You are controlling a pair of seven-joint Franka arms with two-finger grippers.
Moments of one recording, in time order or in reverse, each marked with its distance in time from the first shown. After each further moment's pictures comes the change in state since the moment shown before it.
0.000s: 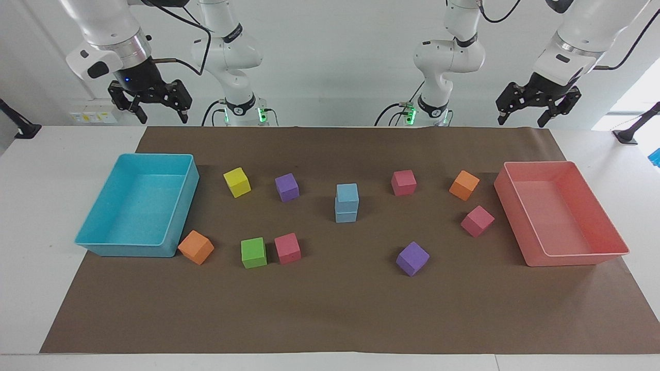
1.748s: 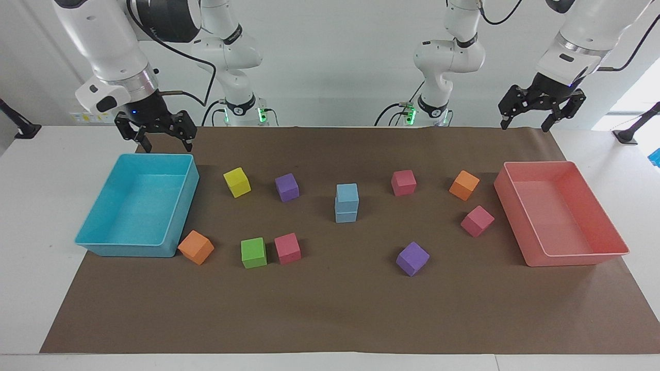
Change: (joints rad) left arm -0.003 0.018 -0.002 0.020 0.000 0.035 0.001; right arm 0.012 0.075 -0.003 -0.010 -0.012 0.123 -0.002
